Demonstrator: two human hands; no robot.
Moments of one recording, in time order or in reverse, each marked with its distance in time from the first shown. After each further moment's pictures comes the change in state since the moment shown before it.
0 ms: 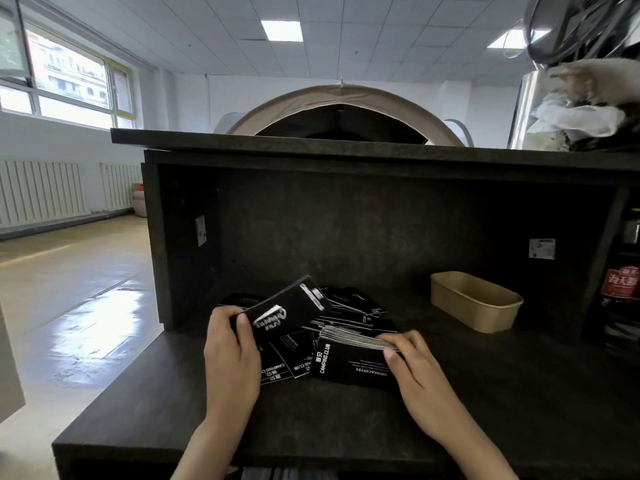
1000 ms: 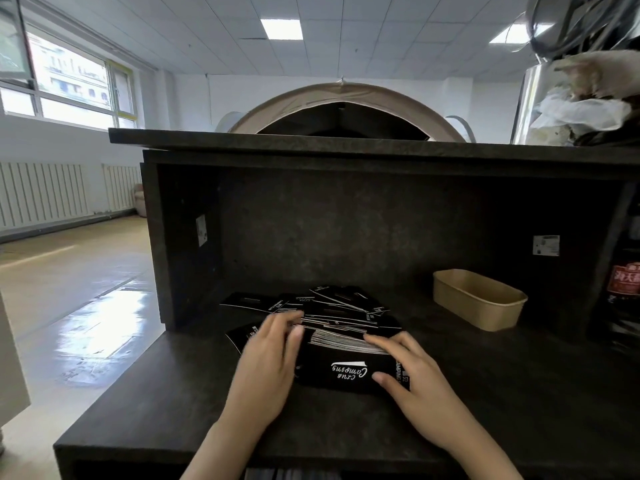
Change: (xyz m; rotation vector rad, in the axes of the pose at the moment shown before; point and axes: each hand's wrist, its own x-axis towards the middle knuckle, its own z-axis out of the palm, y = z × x) left_hand -0.011 -0.004 0.014 0.152 -0.453 0.240; right_hand -0.003 -0.001 -0.002 -0.041 -0.103 -0.139
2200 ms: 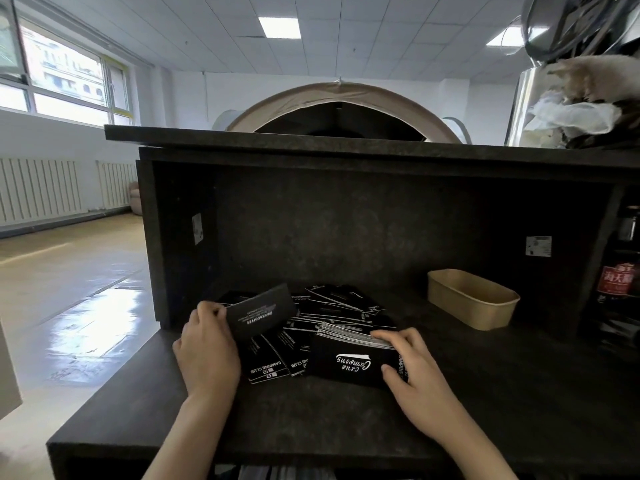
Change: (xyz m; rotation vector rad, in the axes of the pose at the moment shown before) left_hand 0.018 -0.041 -0.023 0.256 0.406 -0.374; right_hand 0.000 0.002 -0.001 0.025 0.052 0.122
